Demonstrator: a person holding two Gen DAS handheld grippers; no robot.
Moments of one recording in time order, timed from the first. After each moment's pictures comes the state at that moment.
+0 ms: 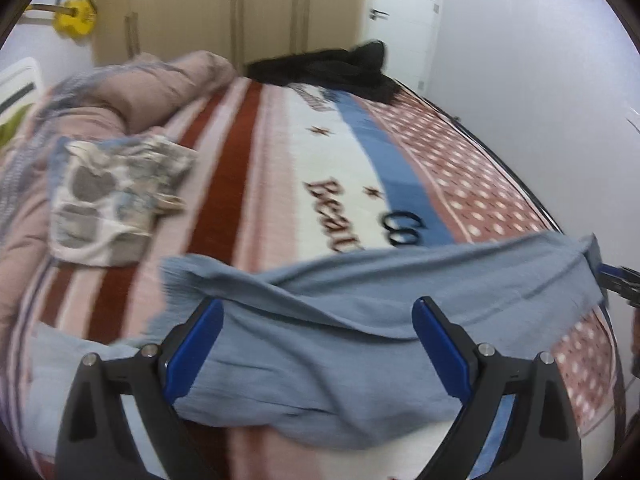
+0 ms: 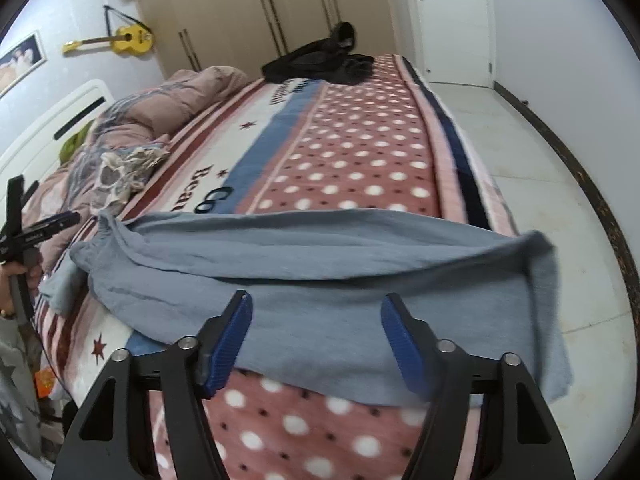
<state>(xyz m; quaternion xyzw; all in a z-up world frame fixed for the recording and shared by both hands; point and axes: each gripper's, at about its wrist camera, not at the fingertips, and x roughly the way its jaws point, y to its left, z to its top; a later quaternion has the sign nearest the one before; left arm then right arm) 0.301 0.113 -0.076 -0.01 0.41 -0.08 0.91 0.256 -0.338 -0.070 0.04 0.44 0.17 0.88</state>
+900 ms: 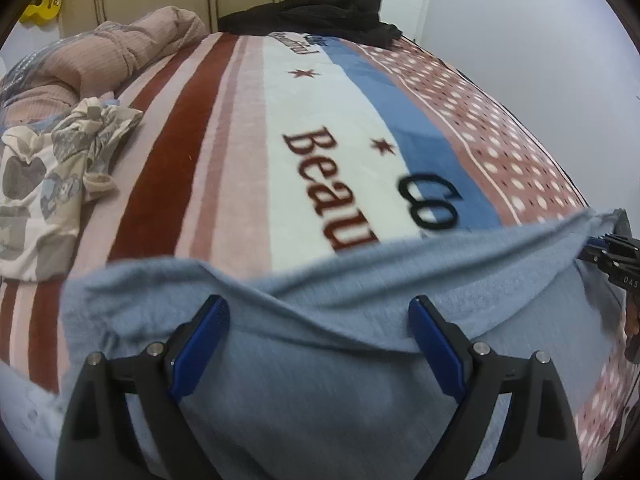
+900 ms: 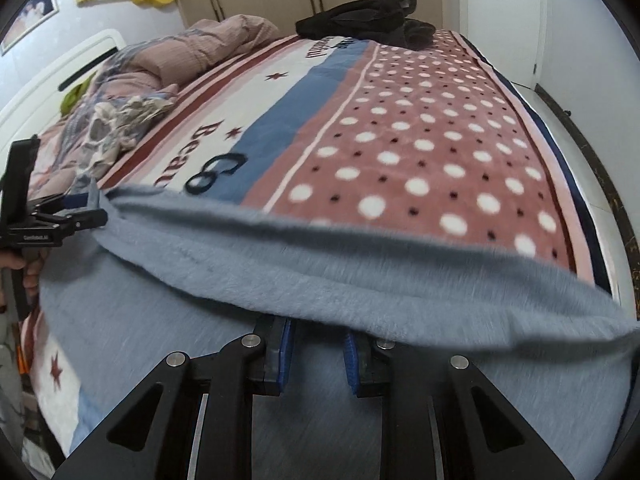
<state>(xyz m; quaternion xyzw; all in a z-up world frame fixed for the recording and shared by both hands) 0.394 0.105 -0.149 0.01 0.47 -0.09 0.88 0.362 -0.257 -0.143 -0.02 0.48 0.19 0.85</state>
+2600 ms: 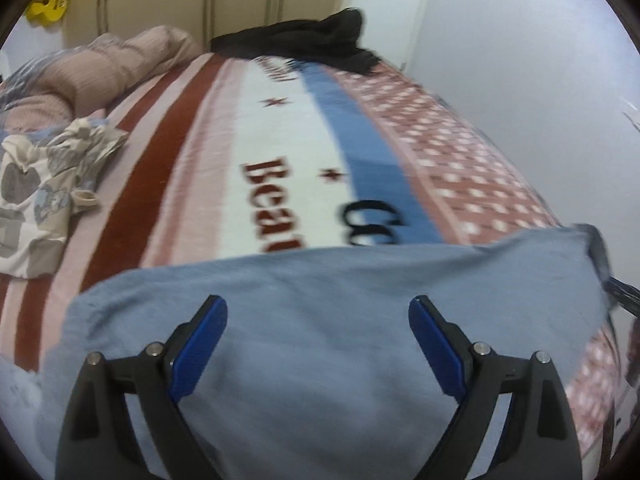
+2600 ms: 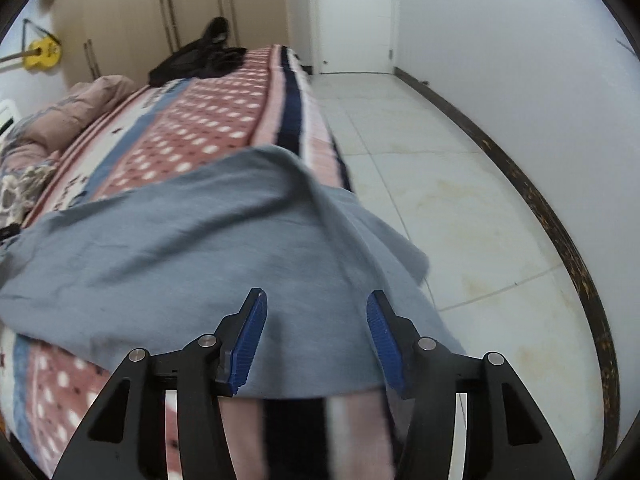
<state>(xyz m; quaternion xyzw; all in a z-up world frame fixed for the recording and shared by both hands) 0.364 0.059 -0.120 -0.02 0.43 -0.11 0.89 0.245 -0.490 -0.123 0.03 0.45 -0.04 0.89</state>
